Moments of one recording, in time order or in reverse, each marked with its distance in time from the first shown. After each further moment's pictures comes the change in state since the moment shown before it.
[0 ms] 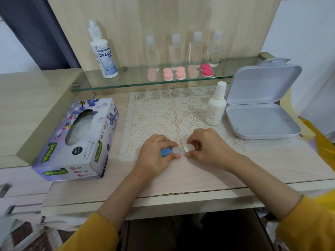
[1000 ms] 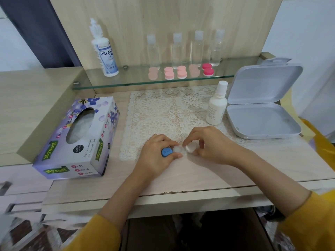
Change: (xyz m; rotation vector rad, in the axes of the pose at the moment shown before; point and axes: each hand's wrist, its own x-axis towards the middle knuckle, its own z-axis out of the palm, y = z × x) left_hand -0.002 -0.002 0.004 -0.037 0.039 -0.008; right_hand 0.002 -0.003 -0.013 -0.068 -0.143 -0.008
